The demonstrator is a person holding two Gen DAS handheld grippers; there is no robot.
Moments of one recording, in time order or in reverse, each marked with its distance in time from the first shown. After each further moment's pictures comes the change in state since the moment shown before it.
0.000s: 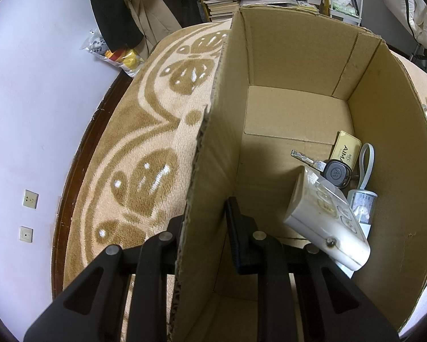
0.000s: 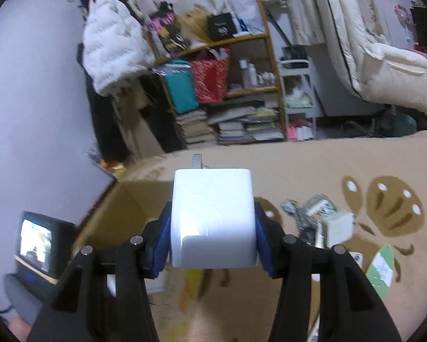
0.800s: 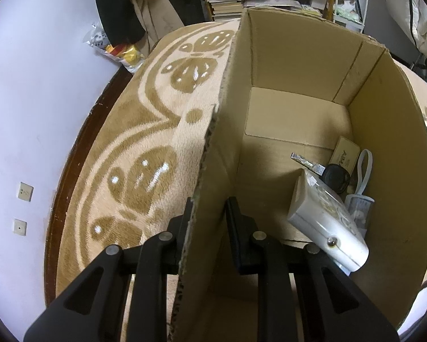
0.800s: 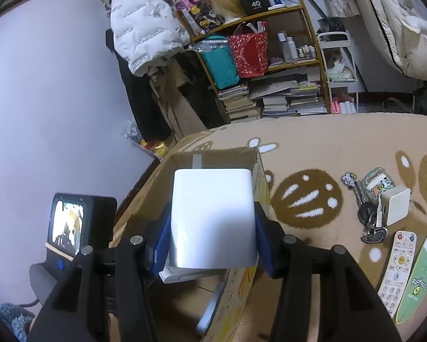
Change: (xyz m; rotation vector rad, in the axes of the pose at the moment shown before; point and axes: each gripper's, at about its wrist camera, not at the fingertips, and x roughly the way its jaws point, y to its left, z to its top) left arm 0.000 0.002 0.000 -0.033 0.004 -0.022; right arm 0.031 0.027 -0.026 0.011 0.129 0.215
